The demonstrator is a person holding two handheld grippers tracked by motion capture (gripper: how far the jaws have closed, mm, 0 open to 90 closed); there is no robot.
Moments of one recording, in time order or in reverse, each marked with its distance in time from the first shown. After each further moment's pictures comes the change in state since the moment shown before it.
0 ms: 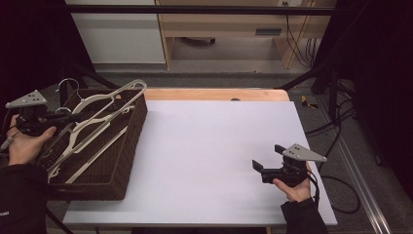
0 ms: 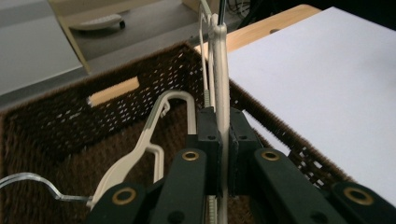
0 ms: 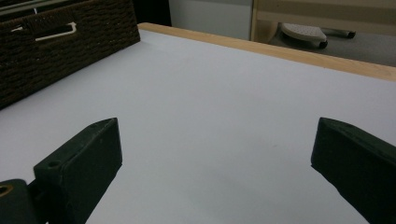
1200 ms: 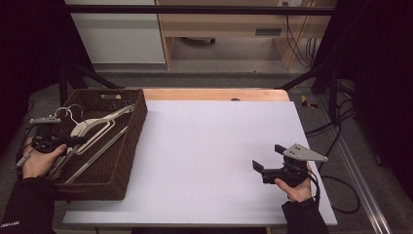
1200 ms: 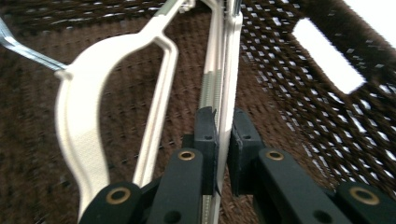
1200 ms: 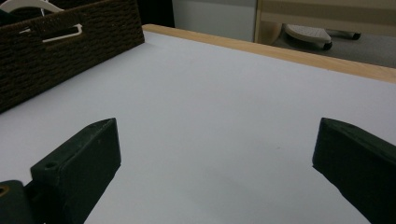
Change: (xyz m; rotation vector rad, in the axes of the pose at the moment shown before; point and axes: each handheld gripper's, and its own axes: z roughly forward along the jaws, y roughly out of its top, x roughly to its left) left arm 0.014 -0.069 0.037 0.201 0.060 -0.251; right arm 0.000 0.001 -0.002 -0.003 0.020 -0.004
